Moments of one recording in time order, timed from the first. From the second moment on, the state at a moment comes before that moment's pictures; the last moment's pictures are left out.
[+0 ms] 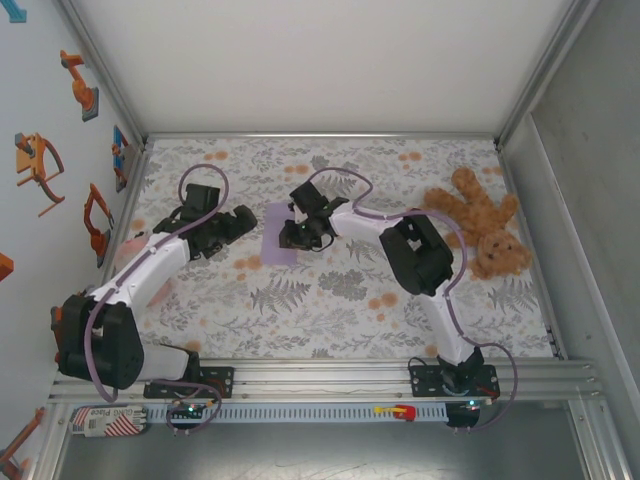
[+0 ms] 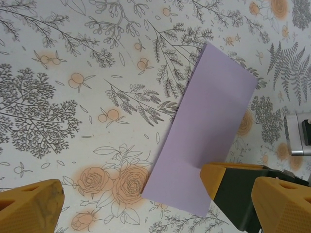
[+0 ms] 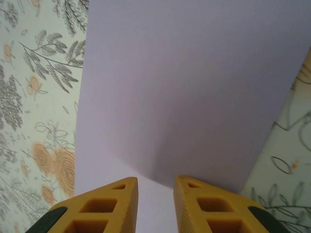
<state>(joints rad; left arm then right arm) -0.30 1.35 0.91 -0.52 0.05 -0.75 0.74 2.25 1.63 -0.45 -0.39 0.63</state>
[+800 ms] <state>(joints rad) -0.45 1.62 0.88 -0.21 0.40 -0.84 0.56 1.92 1.24 -0.27 -0.34 0.66</state>
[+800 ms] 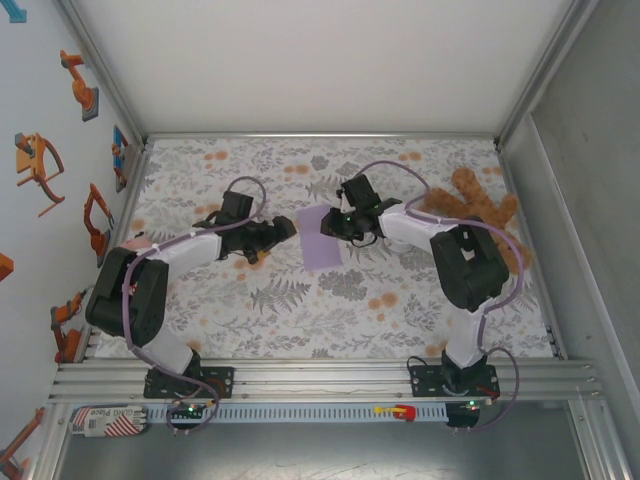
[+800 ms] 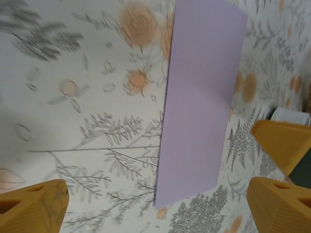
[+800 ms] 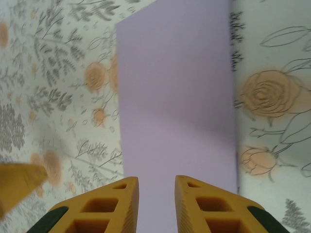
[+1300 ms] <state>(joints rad) -0.53 1.77 0.94 -0.13 0.47 -0.94 0.54 1.99 1.20 -0.23 -0.37 0.75</state>
